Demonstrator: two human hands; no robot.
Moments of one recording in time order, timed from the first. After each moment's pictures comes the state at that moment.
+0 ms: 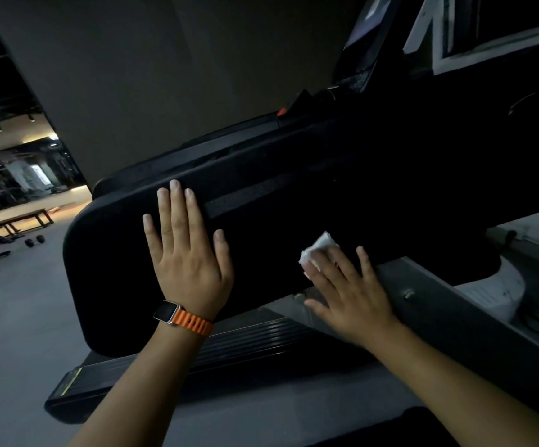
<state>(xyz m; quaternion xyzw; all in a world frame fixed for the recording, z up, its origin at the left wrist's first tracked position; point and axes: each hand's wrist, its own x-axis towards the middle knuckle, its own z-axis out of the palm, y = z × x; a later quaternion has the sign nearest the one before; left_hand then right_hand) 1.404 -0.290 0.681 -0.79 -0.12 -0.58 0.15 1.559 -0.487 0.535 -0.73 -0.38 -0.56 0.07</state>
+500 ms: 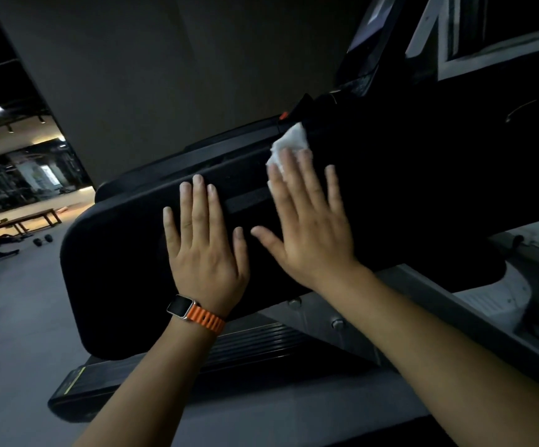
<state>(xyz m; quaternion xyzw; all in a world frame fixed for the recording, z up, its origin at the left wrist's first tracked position) 1.419 -0.315 0.690 -0.80 -0.11 -0.56 0.18 1.525 -0.458 0.686 -0.75 -0.36 -0.51 0.23</state>
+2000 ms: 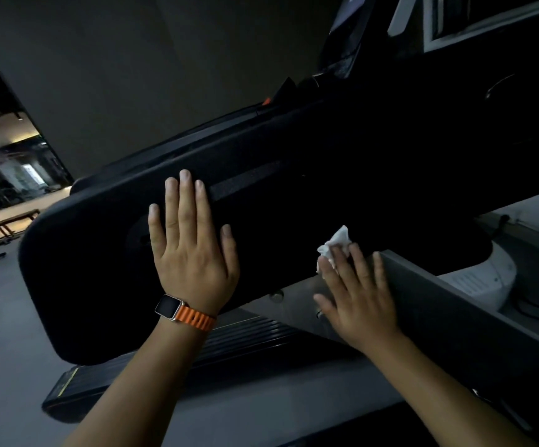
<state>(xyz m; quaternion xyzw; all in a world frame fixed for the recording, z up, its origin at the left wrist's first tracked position) 1.432 -0.323 0.677 -0.79 -0.09 -0.57 0.19 1.572 -0.514 0.500 -0.77 -0.32 -0.52 0.18</state>
